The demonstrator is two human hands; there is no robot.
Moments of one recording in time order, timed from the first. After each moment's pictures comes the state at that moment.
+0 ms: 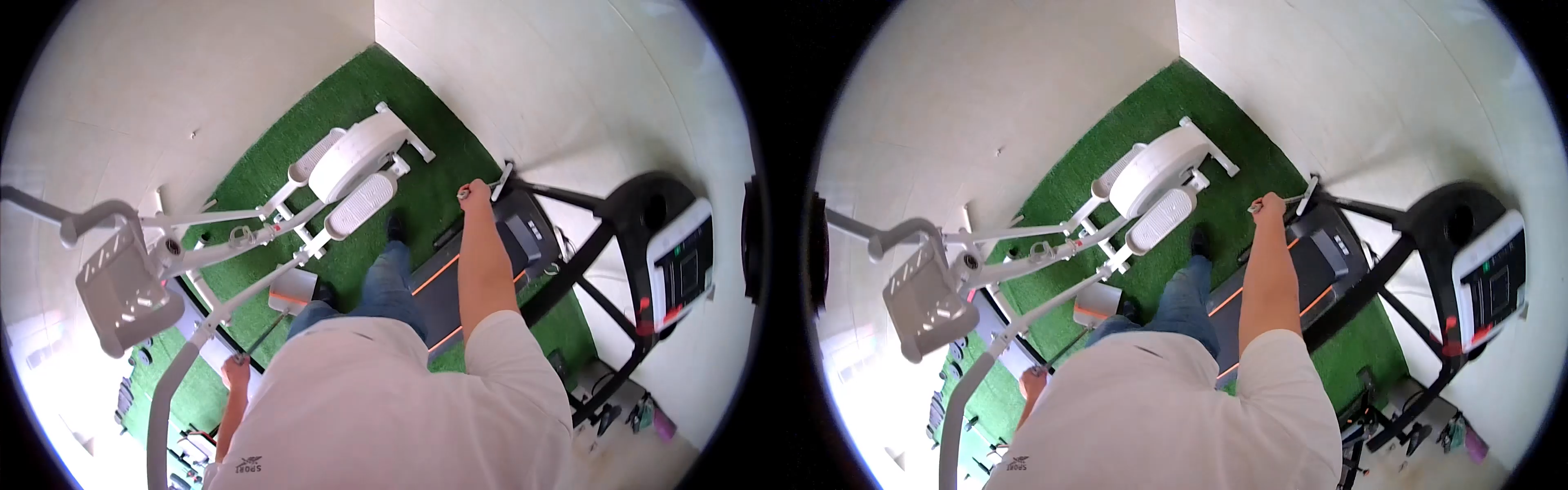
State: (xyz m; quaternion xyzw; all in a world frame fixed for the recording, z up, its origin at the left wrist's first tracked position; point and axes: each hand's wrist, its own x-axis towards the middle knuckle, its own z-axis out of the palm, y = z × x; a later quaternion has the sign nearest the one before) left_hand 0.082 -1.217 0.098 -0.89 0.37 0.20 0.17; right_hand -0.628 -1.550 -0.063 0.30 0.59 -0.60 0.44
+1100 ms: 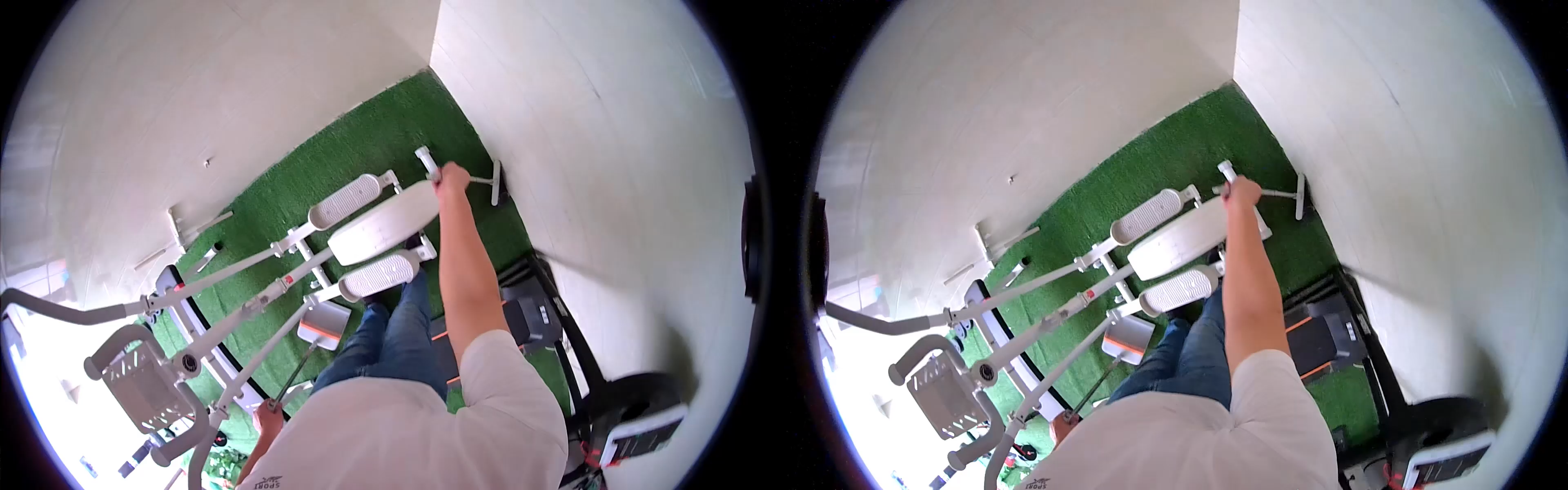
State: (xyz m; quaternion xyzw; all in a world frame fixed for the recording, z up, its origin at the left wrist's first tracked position) left_hand -0.073 -1.354 0.138 -0.90 0.32 0.26 0.17; right_hand -0.514 -1.925 -0.103 0.10 0.69 -0.48 0.54
